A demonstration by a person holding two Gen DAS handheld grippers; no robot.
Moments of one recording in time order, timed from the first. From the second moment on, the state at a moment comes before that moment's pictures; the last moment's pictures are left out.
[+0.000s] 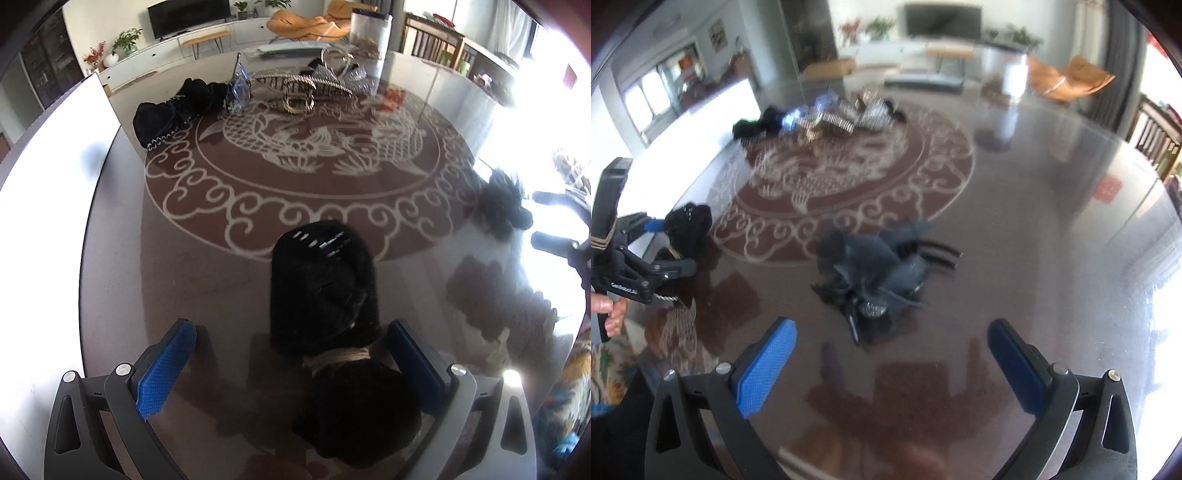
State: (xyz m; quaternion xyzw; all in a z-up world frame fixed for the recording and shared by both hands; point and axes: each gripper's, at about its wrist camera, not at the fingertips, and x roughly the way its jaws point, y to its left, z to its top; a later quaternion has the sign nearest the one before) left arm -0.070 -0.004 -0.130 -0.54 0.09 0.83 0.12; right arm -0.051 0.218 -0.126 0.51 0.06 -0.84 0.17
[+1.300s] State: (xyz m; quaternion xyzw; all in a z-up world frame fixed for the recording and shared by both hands) left arm -0.006 -0.320 0.043 -0.45 -0.03 0.89 -0.06; right arm -0.084 -0.175 0.057 0.36 0.10 -0.81 0.45
